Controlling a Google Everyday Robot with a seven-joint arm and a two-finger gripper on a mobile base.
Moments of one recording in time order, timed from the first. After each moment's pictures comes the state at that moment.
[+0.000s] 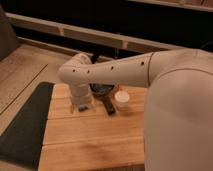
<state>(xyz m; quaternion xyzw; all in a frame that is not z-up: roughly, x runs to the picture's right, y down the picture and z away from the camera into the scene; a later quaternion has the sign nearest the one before) -0.108 0.103 0.703 -0.26 0.23 0.64 0.68</state>
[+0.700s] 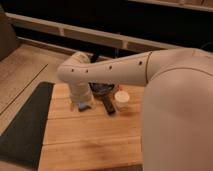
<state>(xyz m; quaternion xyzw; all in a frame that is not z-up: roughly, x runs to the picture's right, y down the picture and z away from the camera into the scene) -0.110 0.073 0.720 -0.23 0.20 0.64 0.71</state>
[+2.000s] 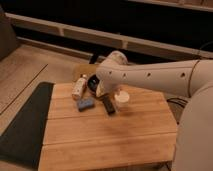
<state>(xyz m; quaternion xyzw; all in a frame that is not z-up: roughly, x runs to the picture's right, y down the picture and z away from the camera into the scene) 0.032 0.030 0.776 -0.16 0.12 0.66 0.72</state>
